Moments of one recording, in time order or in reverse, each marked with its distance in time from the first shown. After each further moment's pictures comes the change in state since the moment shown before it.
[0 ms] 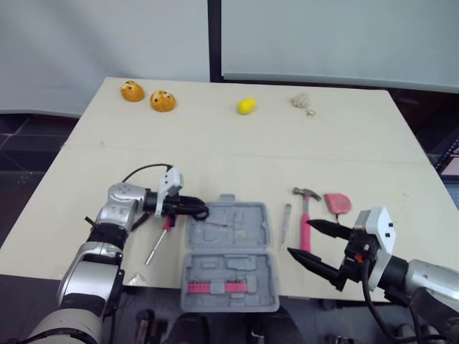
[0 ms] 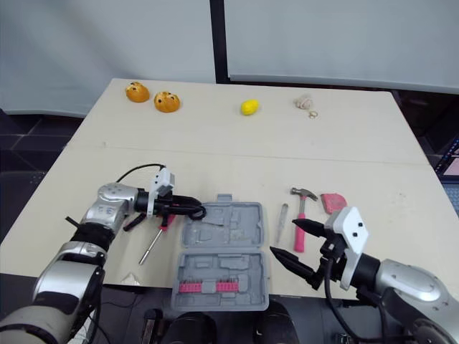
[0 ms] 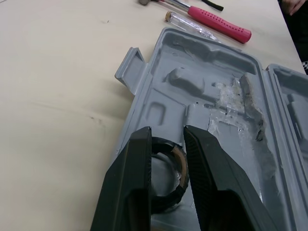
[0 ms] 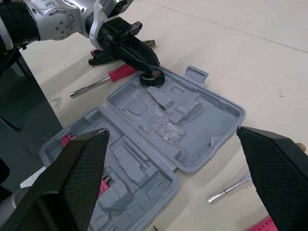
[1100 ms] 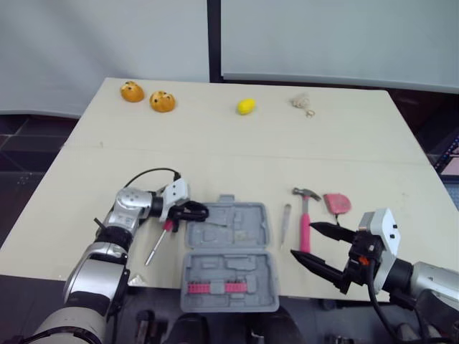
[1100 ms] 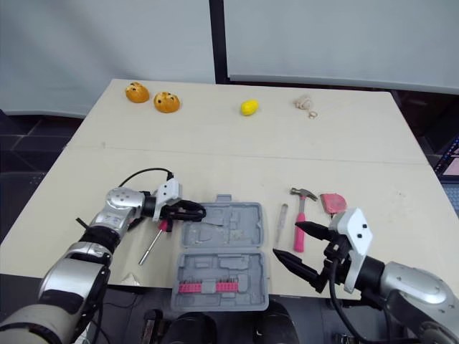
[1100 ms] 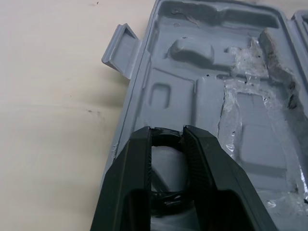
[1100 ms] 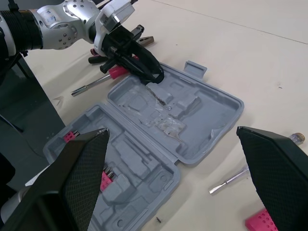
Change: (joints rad) left arm -0.012 -0.030 -0.040 0.128 0.116 -0.309 0.095; right arm 0.023 -0.016 -0.037 -0.003 0.035 0.019 -0.001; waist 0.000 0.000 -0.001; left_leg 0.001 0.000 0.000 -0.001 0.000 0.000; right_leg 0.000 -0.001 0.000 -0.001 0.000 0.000
